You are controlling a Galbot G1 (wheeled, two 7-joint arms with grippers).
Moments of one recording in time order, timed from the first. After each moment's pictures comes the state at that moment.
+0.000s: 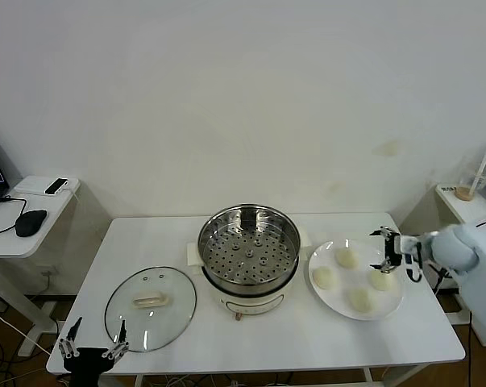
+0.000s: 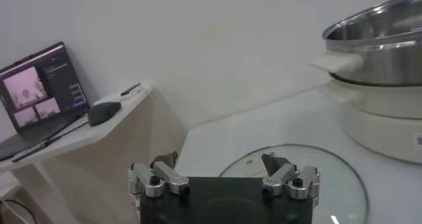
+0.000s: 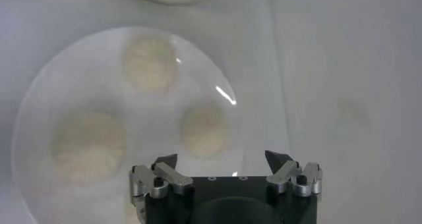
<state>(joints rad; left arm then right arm) 1.89 -1.38 -0.72 -2.24 0.07 0.17 -0.14 -0.34 0.70 -0.18 1.22 -0.37 -0.06 -1.03</state>
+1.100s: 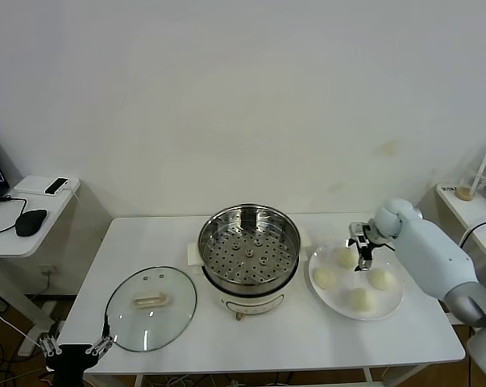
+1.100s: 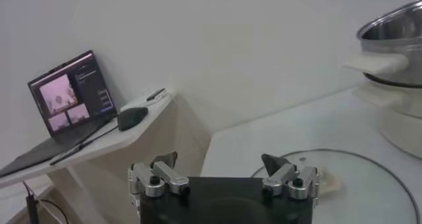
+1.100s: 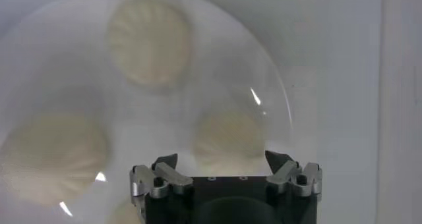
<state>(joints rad) 1.88 -1.39 -0.78 -2.24 0.07 0.16 -0.15 -0.11 1.00 -0.41 0.75 -0.50 -0.02 -1.09</state>
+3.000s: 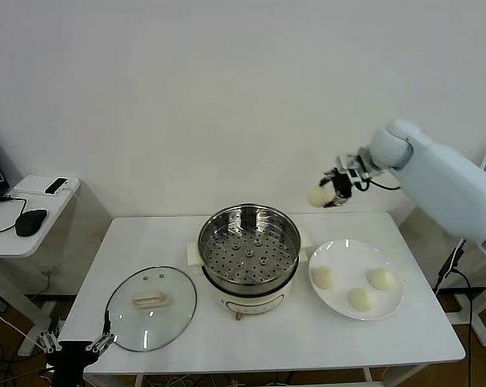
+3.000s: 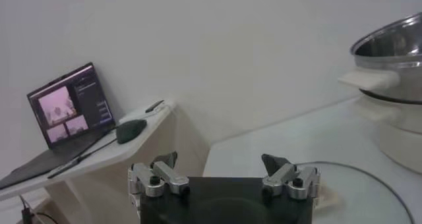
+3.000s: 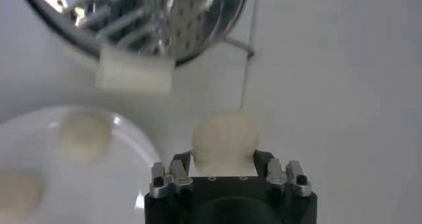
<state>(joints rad) 1.89 -1.37 -0.78 -2.27 0.07 0.15 -0.15 0.42 0.95 -0.88 1.14 0.05 -0.05 -1.08</state>
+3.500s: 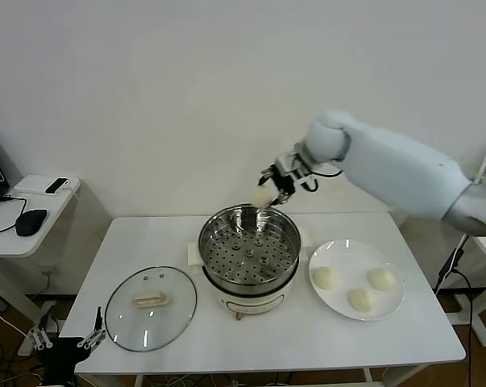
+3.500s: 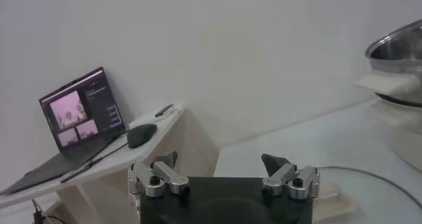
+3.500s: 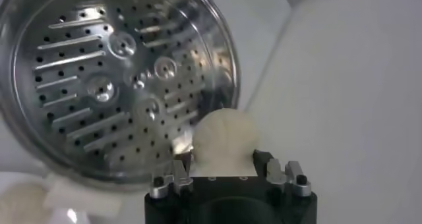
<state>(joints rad) 1.89 -1.37 -0.81 -2.28 0.05 0.16 -0.15 0.51 1.14 -1.14 1.16 0.00 0.13 -0.96</state>
